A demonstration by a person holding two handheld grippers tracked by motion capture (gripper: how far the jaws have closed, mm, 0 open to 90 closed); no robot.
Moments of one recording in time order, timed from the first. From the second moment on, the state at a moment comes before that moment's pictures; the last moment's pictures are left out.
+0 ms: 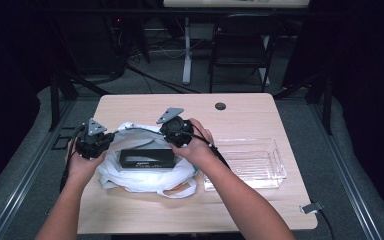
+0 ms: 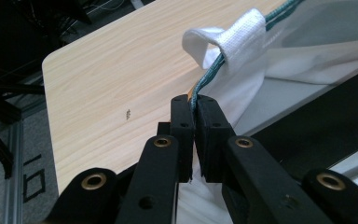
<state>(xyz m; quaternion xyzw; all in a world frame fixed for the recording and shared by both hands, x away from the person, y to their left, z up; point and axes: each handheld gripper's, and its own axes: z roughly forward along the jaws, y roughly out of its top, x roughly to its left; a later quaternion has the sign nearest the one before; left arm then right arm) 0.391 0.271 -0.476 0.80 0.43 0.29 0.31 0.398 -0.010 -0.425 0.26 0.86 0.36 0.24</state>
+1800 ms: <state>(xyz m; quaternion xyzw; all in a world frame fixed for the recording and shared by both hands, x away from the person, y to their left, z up) 0.397 0.271 -0.469 0.80 0.43 0.28 0.30 0.360 -0.039 -0.455 0.25 0.87 0.34 0.24</state>
